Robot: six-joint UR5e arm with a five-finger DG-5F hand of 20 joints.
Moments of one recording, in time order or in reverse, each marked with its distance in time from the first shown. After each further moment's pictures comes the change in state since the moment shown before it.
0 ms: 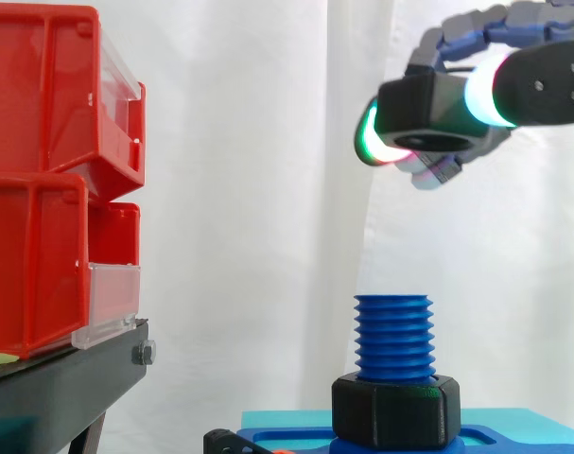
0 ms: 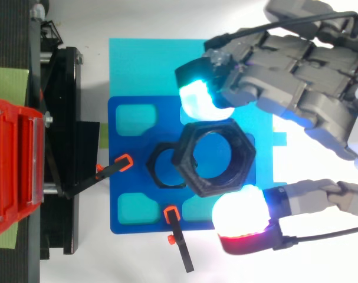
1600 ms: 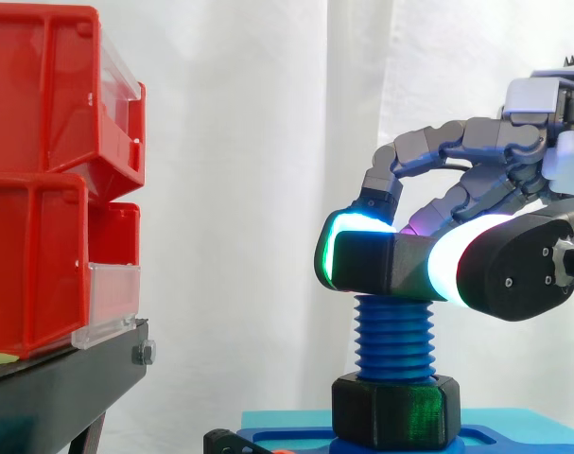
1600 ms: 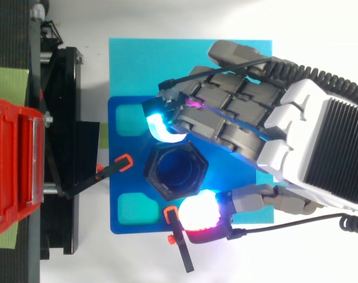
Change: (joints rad) arm -0.002 -0.115 0.045 -0.054 -0.037 0.003
